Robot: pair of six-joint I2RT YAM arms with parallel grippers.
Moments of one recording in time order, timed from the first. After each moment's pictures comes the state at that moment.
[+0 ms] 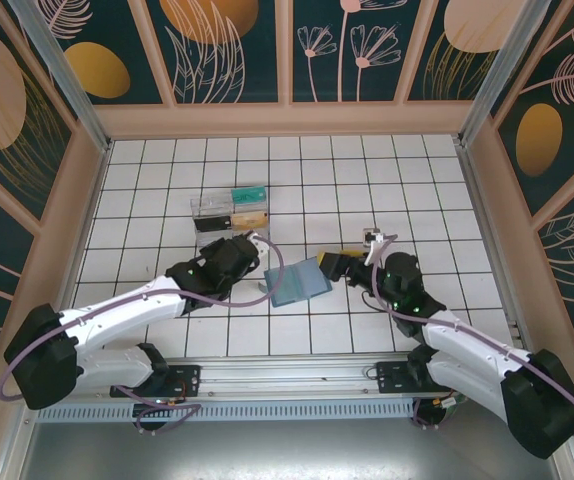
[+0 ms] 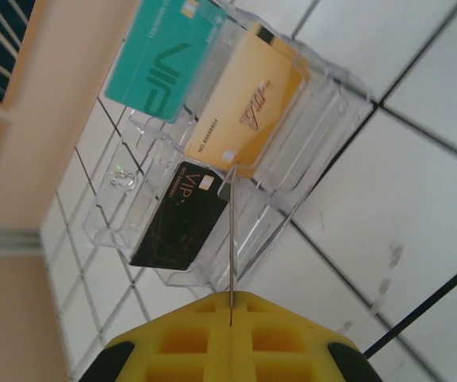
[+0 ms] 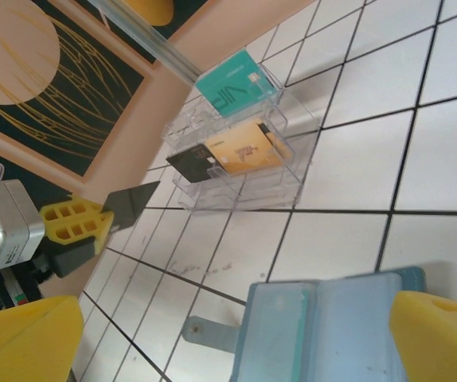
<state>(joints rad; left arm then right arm) -0.88 1.21 0.73 -0.37 -0.65 0.41 0.59 0.89 0.20 0.47 -0.27 0.74</state>
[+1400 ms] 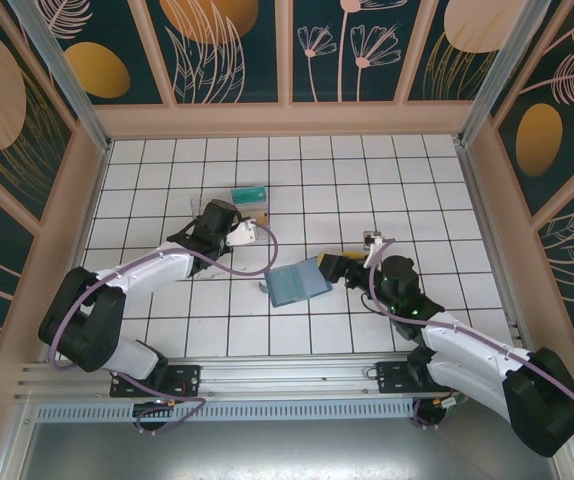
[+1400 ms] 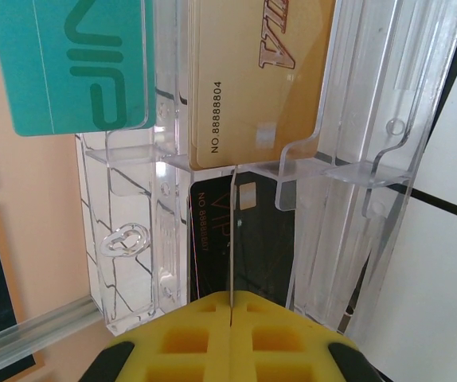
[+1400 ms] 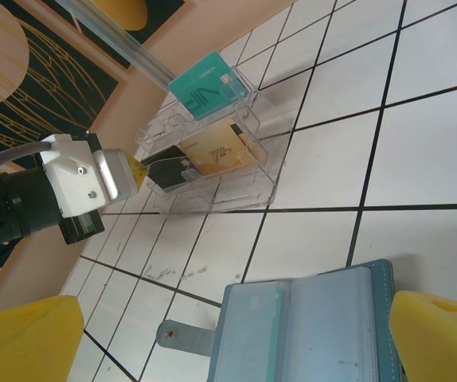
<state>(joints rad) -0.54 1.48 0.82 -0.16 -0.40 1.01 0.62 0.89 0.20 0.45 -0.18 0.73</state>
